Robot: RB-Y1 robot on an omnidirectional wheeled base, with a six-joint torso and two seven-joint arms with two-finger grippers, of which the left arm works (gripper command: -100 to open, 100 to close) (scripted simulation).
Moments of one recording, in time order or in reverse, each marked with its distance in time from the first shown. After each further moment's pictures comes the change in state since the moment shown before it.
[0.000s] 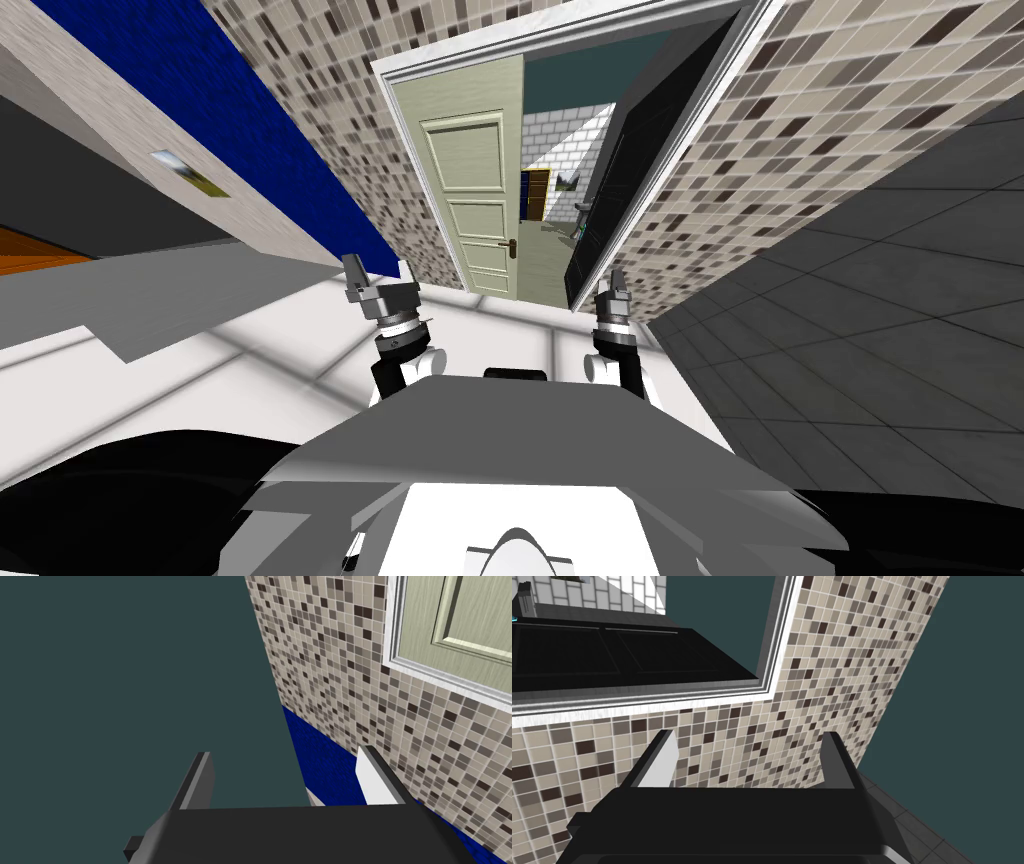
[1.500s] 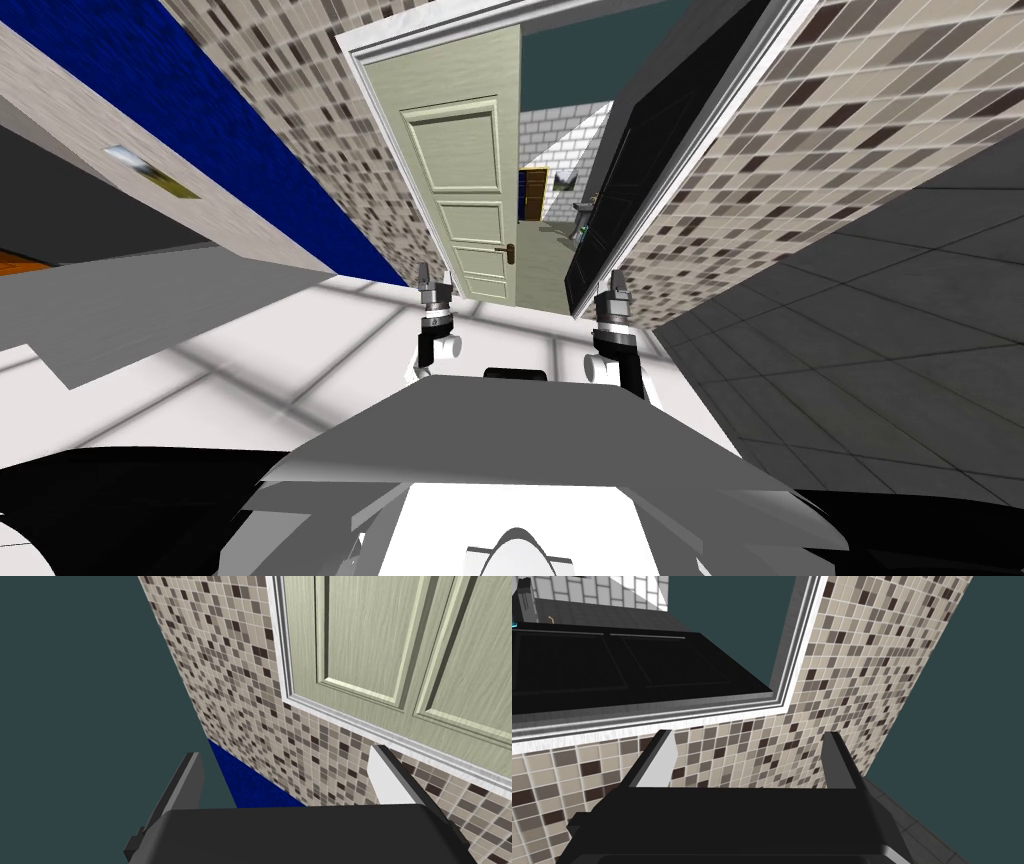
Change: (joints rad) arm -0.235 0.077 -0.008 0.382 -0.008 0.041 -0.005
